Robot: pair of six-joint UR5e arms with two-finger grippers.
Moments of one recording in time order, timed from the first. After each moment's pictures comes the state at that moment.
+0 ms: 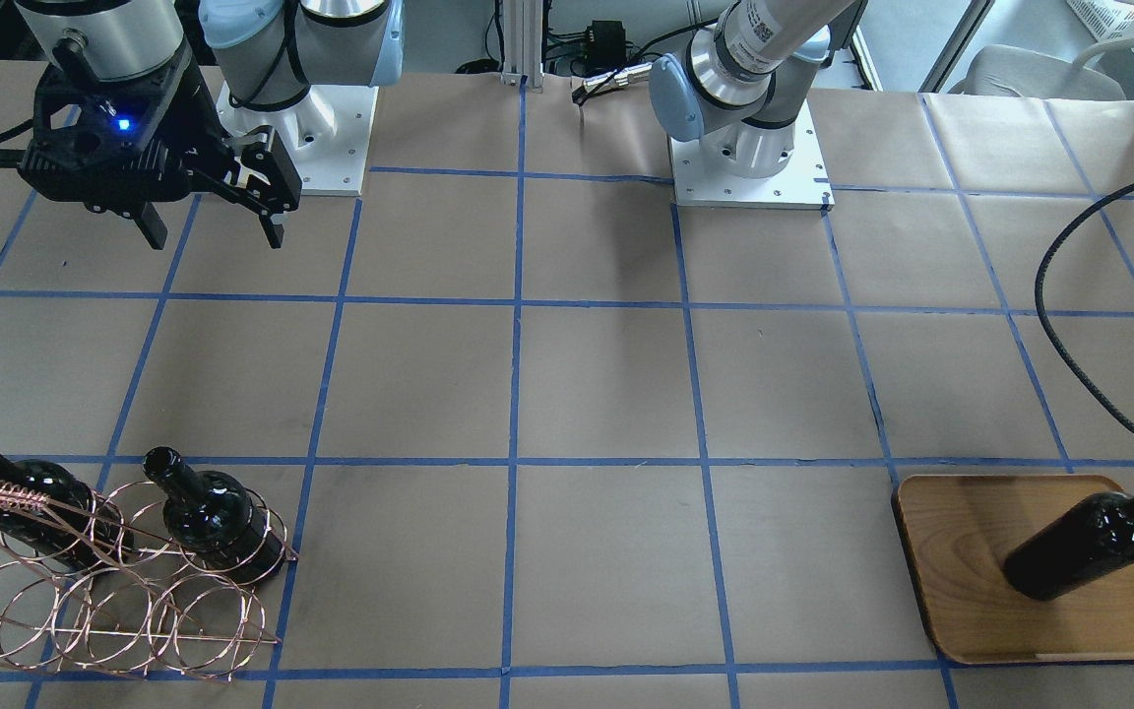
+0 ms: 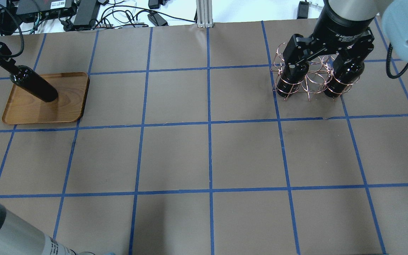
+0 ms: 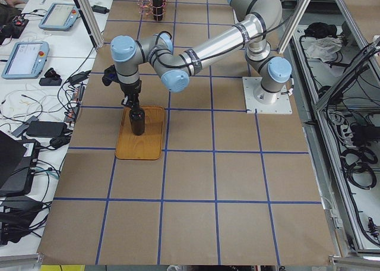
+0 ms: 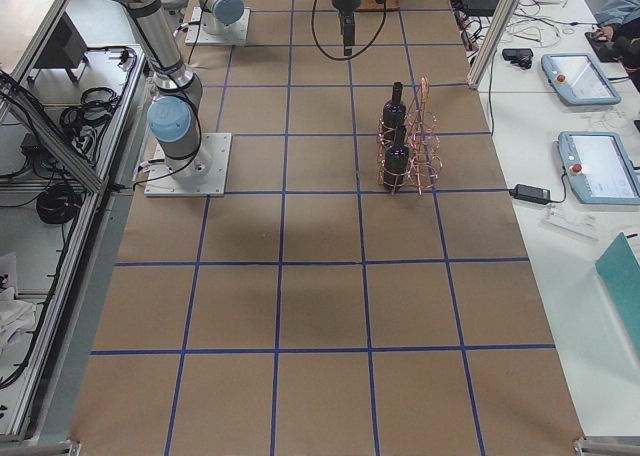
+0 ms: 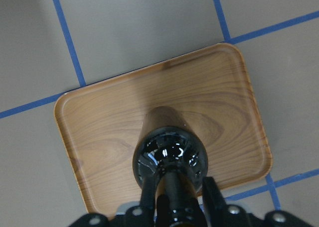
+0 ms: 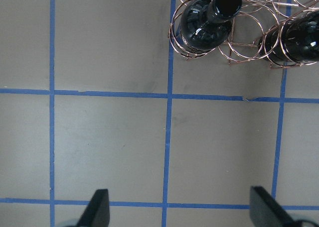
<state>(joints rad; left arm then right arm) -1.04 -2.04 -1.25 -1.34 1.53 0.83 1.58 -1.58 1.54 -1.59 -1.58 -0.03</state>
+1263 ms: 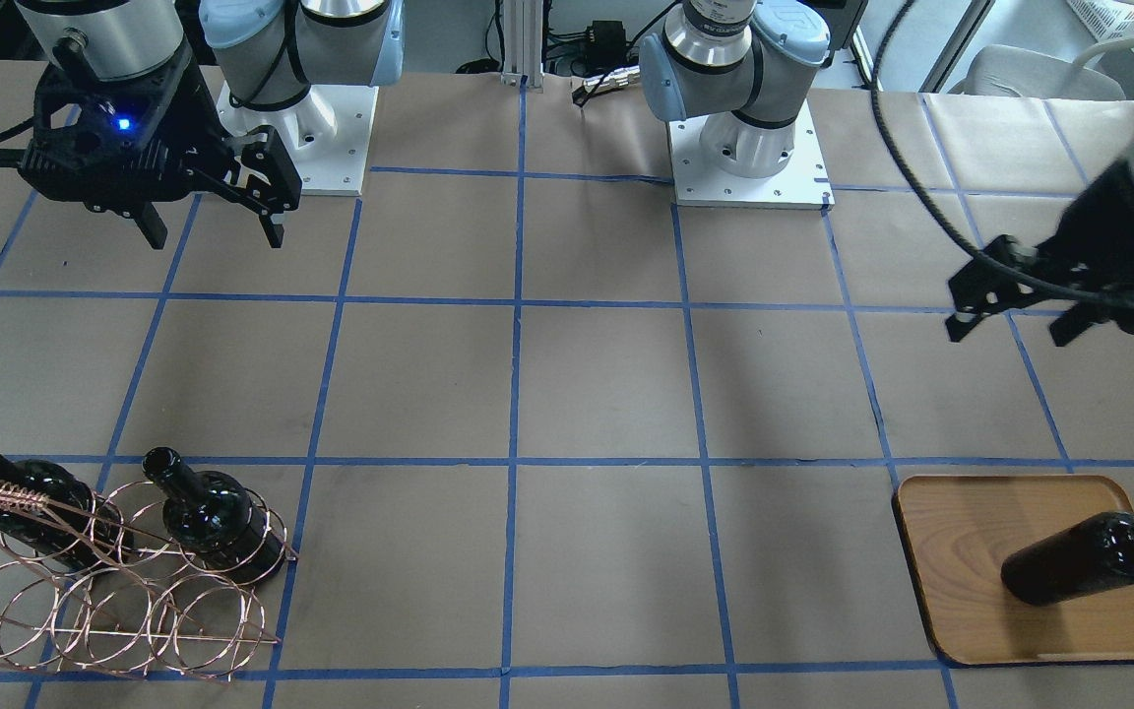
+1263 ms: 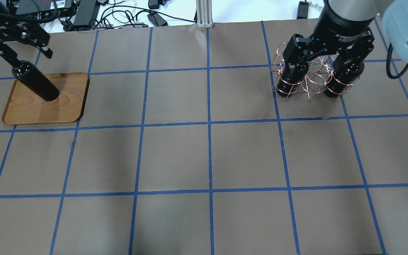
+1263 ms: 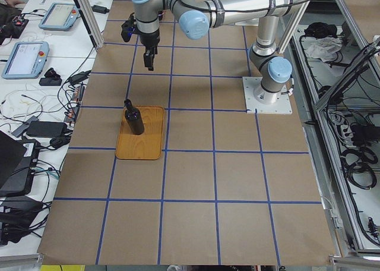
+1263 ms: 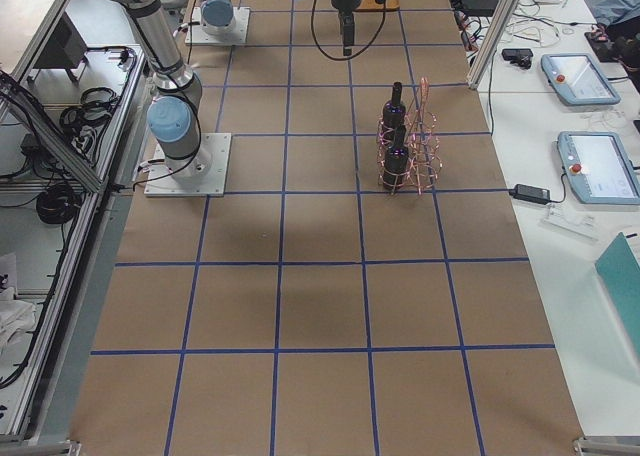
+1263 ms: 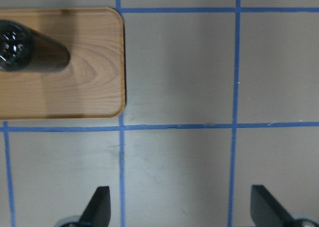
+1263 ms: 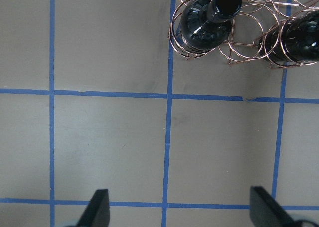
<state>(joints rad) -1.33 -1.70 -1.38 -1.60 1.54 0.21 1.58 -1.58 1.54 -1.59 -1.58 -0.03</state>
